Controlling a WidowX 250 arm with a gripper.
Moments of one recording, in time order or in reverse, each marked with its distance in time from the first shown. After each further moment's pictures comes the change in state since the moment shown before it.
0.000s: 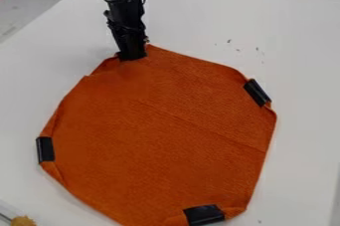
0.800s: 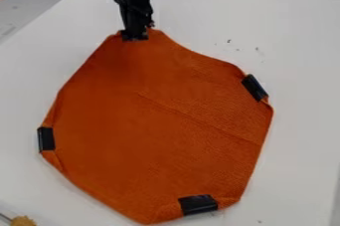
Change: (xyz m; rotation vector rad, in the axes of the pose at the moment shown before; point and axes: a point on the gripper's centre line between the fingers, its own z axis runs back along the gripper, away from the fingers) arm 0.021 -0.016 0.049 0.187 0.026 -0.120
